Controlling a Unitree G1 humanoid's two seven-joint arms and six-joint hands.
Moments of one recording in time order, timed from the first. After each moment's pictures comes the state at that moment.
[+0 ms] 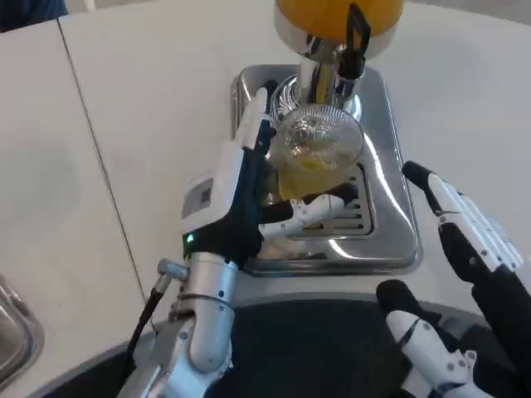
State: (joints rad) left arm -0.60 0.13 -0.26 0.56 0.59 -0.28 0.49; right arm 0.50 0.10 -0.11 -1.03 -0.61 -0.18 0.53
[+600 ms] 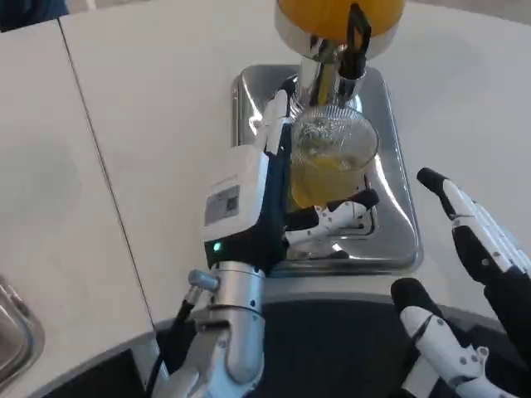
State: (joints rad) left arm -0.60 0.05 -0.34 0.58 0.71 -0.14 0.65; right arm 0.48 0.10 -0.15 -1.03 -0.60 -0.13 0.55
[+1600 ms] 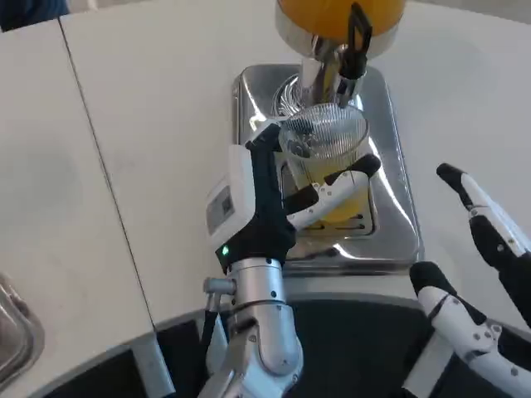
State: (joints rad) left arm -0.60 -0.09 -0.28 0.54 0.56 -0.06 0.72; right arm 0.38 0.08 -0.19 -1.03 -0.62 0.01 0.60
